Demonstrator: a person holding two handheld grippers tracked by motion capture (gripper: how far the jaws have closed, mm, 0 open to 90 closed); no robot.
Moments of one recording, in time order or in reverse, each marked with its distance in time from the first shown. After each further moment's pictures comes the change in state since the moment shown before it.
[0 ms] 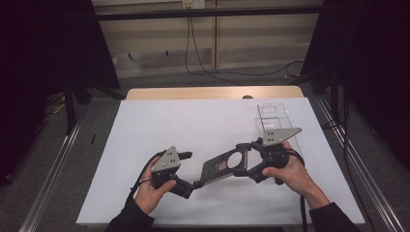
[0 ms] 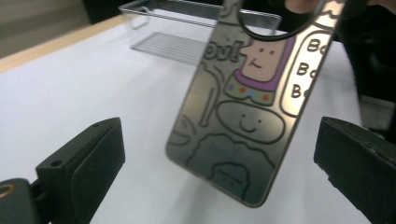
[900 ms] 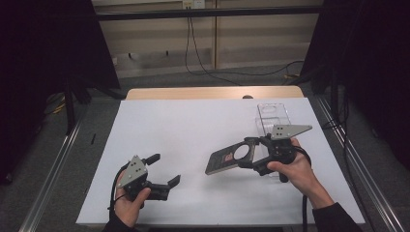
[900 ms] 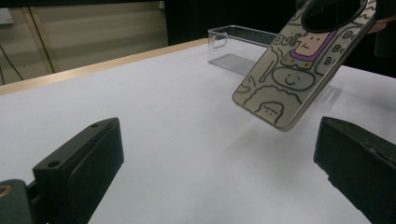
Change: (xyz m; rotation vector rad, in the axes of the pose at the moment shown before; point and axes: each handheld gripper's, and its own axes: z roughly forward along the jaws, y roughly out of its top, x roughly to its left) left arm 0.000 -0.037 -0.063 -0.134 0.261 -0.100; right arm -0.007 0.002 -0.017 -0.047 -0.113 0.055
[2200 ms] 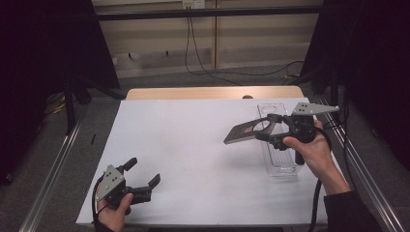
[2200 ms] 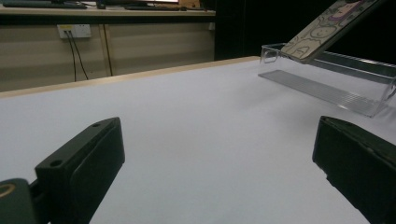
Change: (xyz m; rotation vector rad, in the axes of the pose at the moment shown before) left arm 0.016 -0.023 -0.038 -0.100 0.194 -0.050; right arm -0.034 0.033 -0.044 -0.056 -0.250 0.055
